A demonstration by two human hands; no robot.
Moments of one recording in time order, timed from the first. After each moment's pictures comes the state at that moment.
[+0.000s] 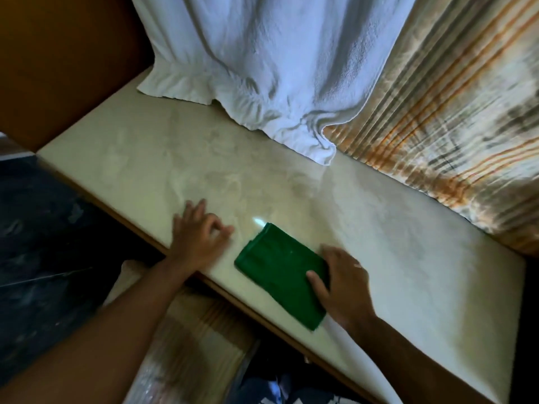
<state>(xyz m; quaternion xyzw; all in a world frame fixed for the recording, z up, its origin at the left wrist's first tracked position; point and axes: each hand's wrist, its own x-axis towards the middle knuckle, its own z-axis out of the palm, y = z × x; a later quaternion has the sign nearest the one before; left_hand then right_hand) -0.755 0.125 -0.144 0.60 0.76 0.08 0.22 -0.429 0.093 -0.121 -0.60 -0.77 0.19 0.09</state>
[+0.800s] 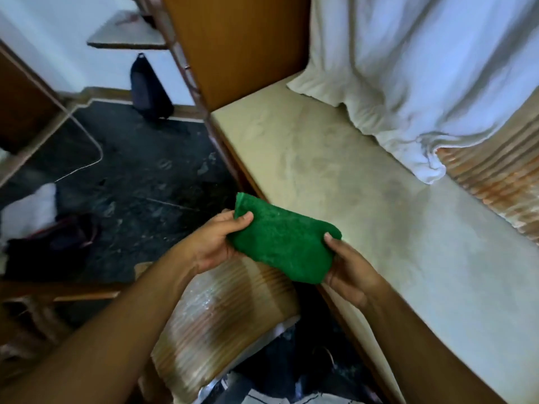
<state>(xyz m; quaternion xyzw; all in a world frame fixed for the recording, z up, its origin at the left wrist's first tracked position) -0.738 -0.069 0.004 0.12 0.58 0.55 0.59 -0.511 0.061 -0.071 -0.28 -0.21 0.93 0.14</state>
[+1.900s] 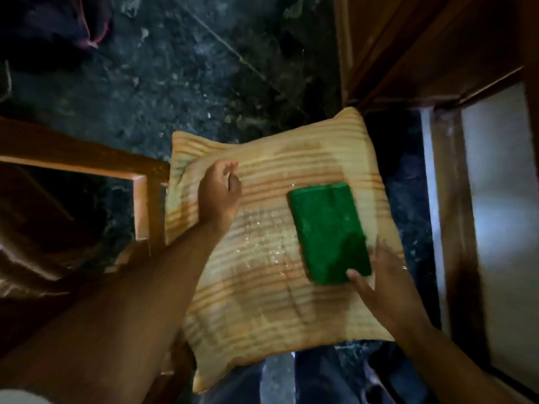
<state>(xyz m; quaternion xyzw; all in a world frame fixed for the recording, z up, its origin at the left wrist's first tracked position) -0.972 -0.274 -0.415 0.00 0.88 0.45 0.17 -0.713 -0.065 -0.354 -0.33 -0.87 0.25 -0.26</state>
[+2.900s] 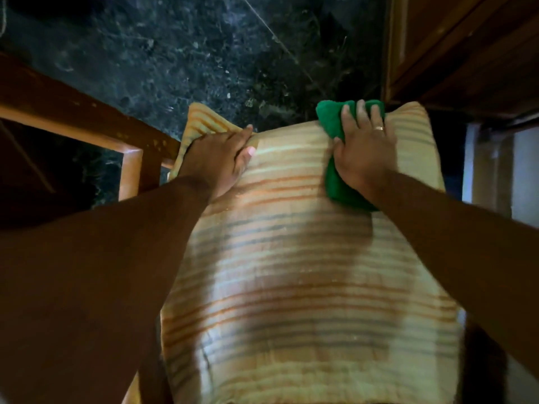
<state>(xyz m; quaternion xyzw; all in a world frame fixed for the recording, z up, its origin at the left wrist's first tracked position) -1.058 -0.322 -0.495 0.32 0.94 0.11 0.10 -0.987 -0.046 -0.479 -0.16 -0.98 0.01 -0.12</state>
